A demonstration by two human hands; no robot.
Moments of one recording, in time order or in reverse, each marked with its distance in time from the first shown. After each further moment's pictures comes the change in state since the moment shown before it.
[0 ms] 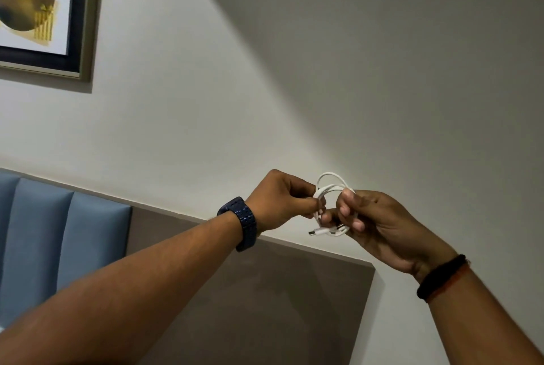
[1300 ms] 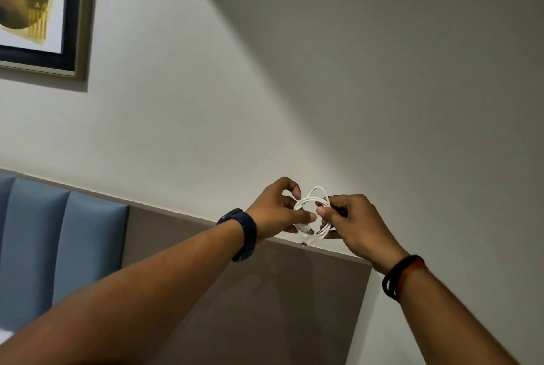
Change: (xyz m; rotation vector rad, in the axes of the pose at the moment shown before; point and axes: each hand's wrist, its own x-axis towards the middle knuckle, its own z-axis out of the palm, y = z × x) left_hand 0.003 -0.029 0.008 -0.118 -0.006 -0.240; right_hand 0.021 0.032 0.002 -0.797 0.383 0.006
